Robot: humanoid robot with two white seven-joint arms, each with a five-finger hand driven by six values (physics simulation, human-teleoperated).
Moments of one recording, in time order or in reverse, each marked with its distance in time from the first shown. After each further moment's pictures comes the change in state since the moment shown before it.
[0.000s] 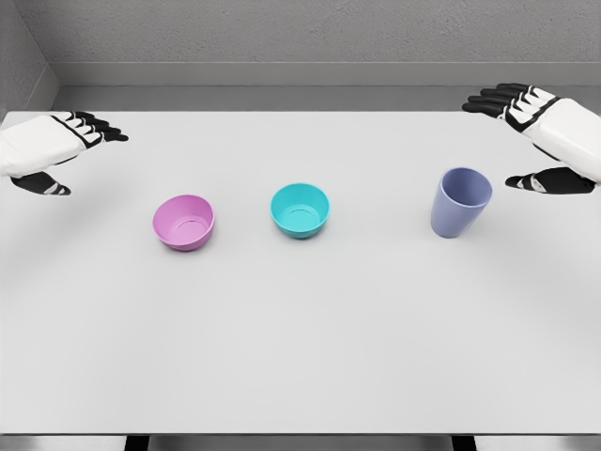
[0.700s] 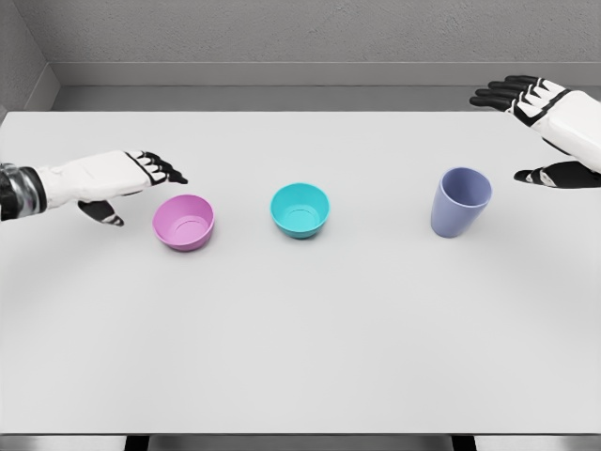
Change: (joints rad) left arm -0.015 -0.145 -0.043 -0.036 -0.010 -0.001 -0.220; right arm -0.006 -0.026 -0.012 -0.007 -0.002 -0.004 0.000
